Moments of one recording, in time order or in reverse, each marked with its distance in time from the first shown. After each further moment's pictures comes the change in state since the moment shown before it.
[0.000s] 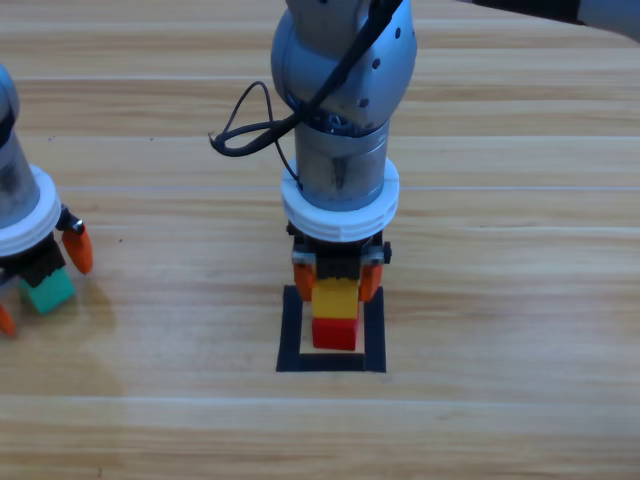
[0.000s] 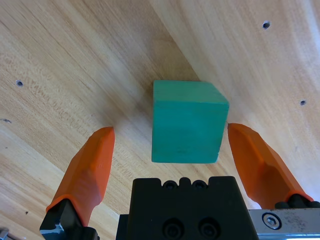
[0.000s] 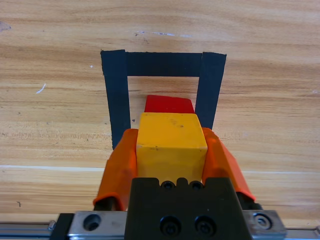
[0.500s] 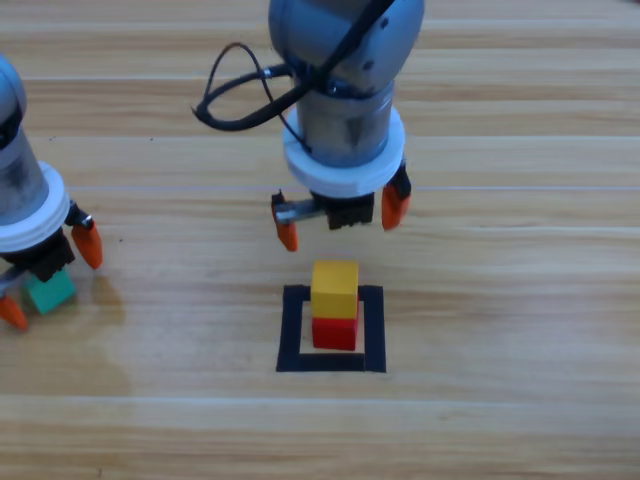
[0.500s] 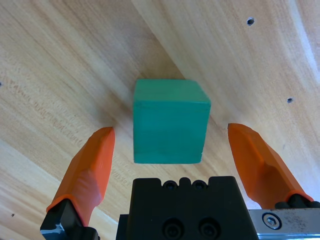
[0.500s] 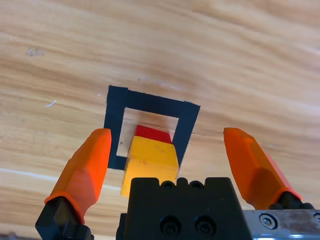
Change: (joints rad) arm 0 0.000 0.015 -0.019 -0.013 -0.017 0.002; arm 1 0.005 -0.033 -0.072 0.001 -0.155 -0.271
